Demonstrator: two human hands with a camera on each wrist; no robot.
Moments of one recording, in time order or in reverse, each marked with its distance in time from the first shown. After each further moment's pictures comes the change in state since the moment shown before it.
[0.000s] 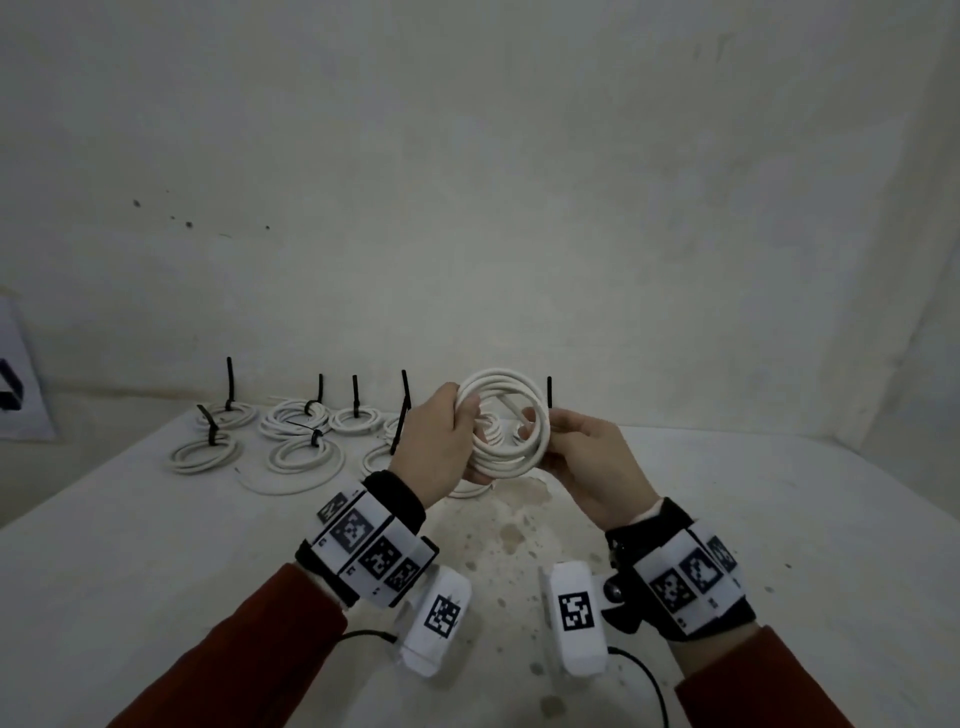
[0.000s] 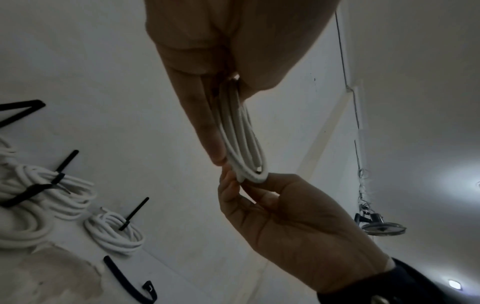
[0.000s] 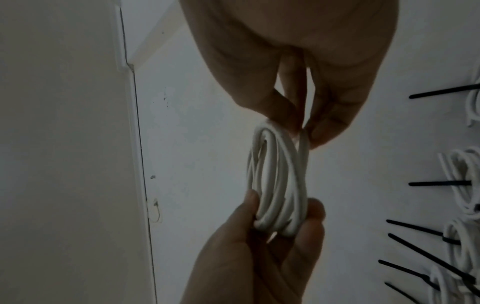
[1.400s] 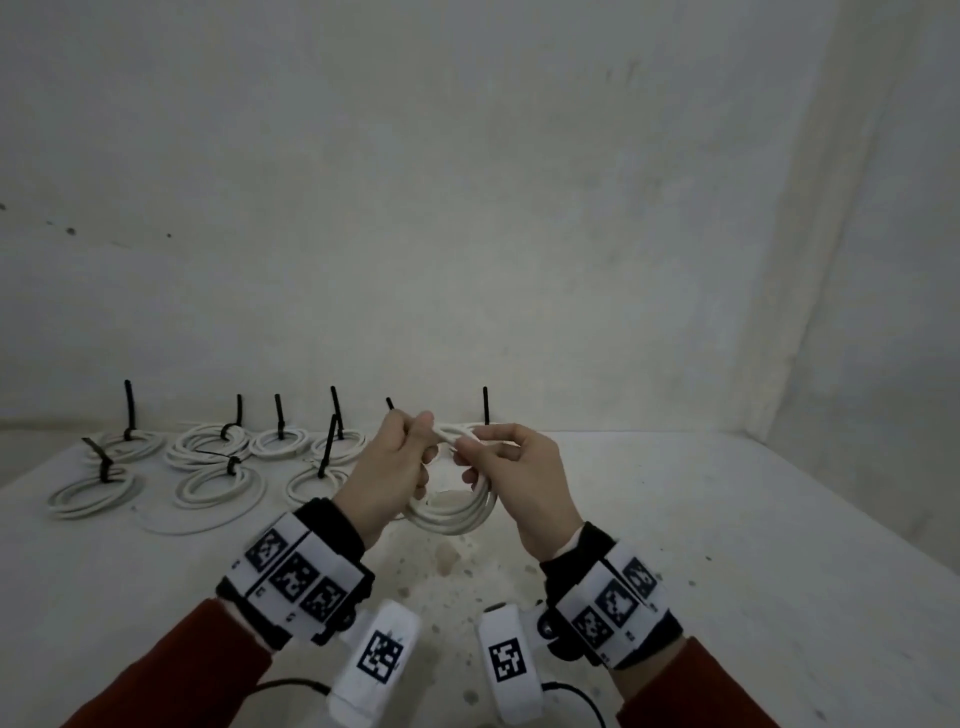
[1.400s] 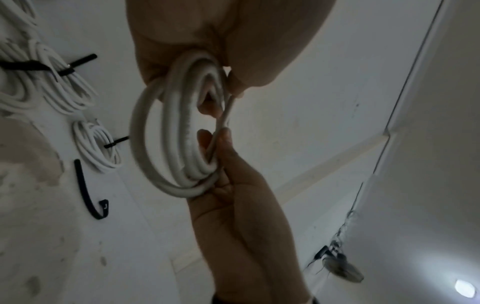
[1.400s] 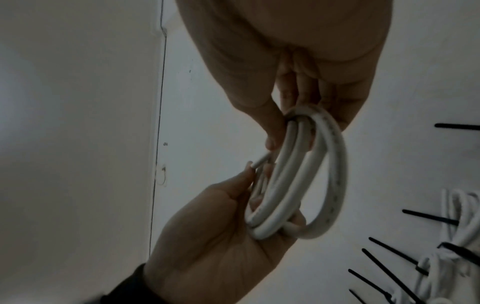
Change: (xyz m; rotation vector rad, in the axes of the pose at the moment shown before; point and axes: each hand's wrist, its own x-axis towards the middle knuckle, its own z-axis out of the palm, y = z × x) left_hand 0.012 -0.014 0.028 -0.286 -0.126 -0.118; right_hand -0.002 0.013 -0.011 -0.164 0.163 -0.144
